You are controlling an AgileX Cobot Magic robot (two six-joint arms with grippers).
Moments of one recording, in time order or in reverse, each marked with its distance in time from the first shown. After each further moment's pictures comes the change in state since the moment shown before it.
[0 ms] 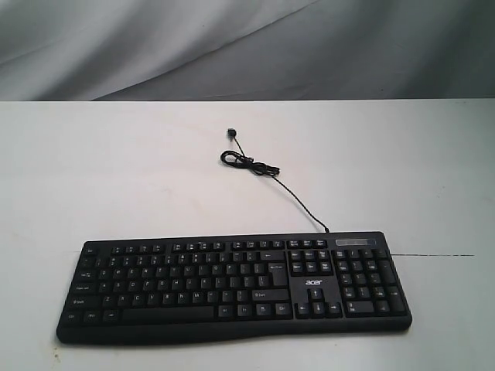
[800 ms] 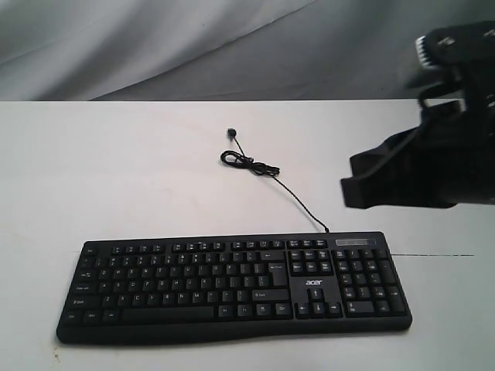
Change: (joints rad) left arm 0.000 0.000 0.000 0.000 0.000 0.000; right arm 0.474 0.761 -0.298 -0.021 -0.066 0.000
